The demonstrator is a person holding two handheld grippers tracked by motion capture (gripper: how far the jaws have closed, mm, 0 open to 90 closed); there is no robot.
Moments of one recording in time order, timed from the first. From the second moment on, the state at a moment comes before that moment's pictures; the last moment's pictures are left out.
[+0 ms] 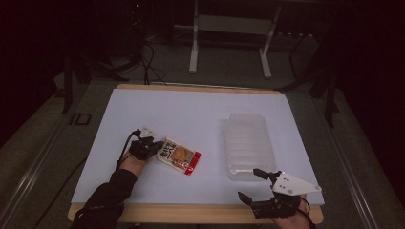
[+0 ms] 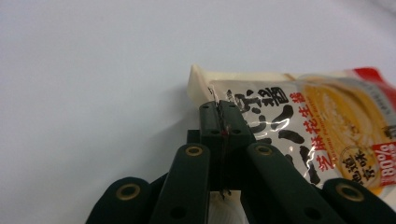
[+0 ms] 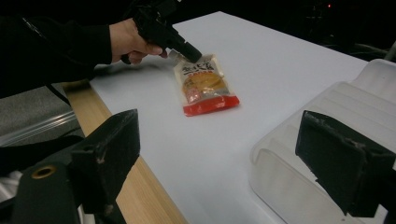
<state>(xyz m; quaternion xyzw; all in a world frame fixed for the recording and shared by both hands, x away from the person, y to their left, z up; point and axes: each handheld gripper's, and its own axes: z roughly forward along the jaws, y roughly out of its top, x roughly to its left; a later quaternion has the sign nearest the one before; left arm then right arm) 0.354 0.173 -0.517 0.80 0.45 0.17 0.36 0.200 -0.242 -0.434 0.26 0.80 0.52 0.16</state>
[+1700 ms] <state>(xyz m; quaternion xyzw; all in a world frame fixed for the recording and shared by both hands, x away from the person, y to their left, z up) 0.316 0.109 -0.404 0.84 0.28 0.13 0.45 0.200 -0.254 -0.424 0.27 0.79 0.53 0.17</state>
